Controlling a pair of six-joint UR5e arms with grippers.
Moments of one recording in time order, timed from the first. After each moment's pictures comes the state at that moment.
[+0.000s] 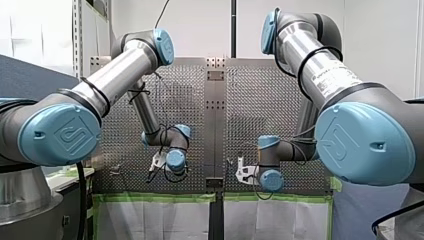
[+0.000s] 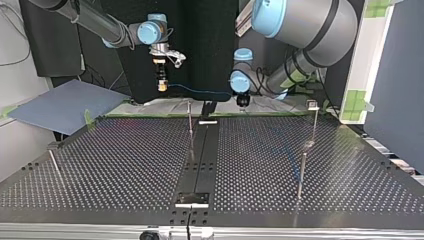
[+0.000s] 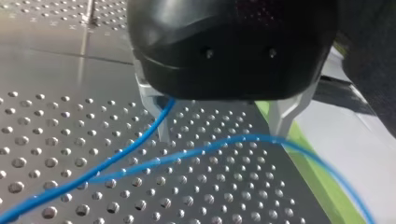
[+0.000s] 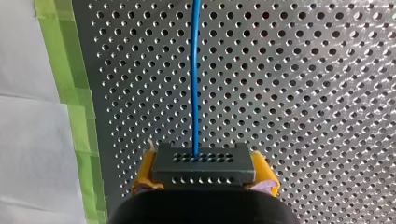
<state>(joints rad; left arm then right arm) -0.36 -2.46 -1.66 -2.58 -1.94 -1.41 2.08 -0.72 1.93 -1.08 1.71 1.59</state>
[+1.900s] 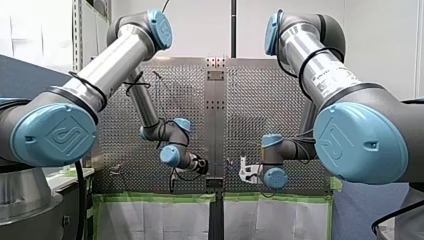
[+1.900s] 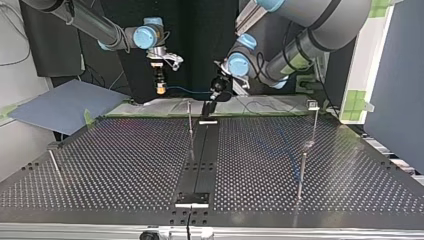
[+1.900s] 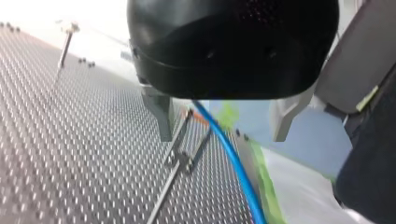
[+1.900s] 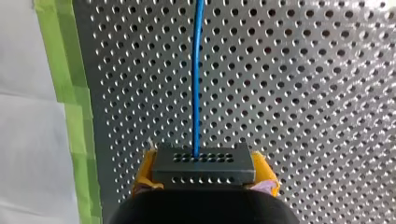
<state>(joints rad) -0.43 -2.34 -1.82 -2.46 -1.43 -1.76 2.05 -0.72 1.90 -1.04 1.64 1.57</state>
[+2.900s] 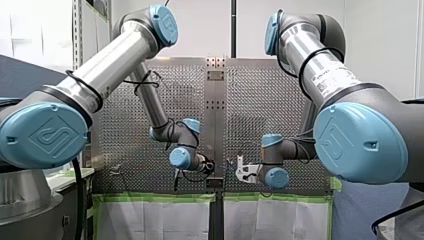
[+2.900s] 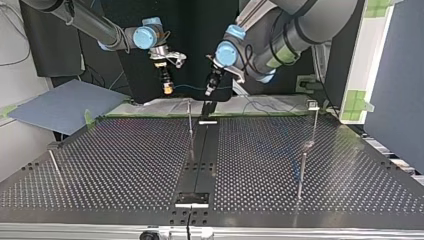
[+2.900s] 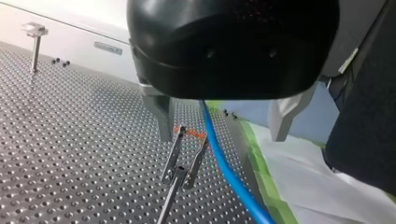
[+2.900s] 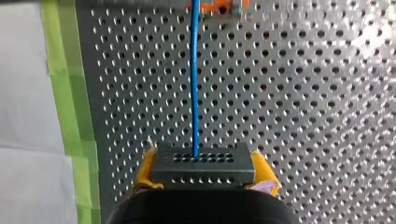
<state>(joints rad) -0.53 -2.34 -1.82 -2.43 -1.64 -1.67 2.05 -0.72 1.90 -1.04 1.49 1.60</state>
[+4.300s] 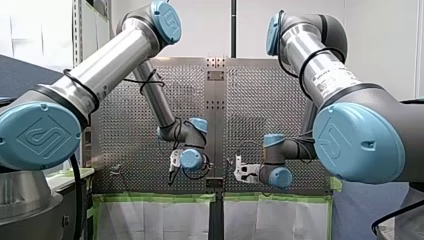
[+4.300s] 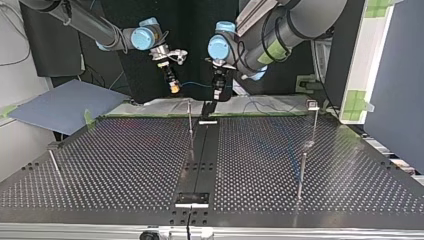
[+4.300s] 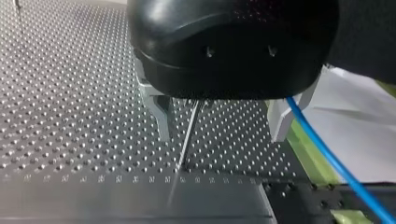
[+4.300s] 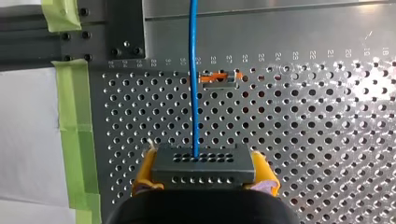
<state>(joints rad) -0.60 -2.34 -1.80 -2.39 -2.03 -1.55 2.03 -0.72 1.90 -1.05 1.32 1.62</state>
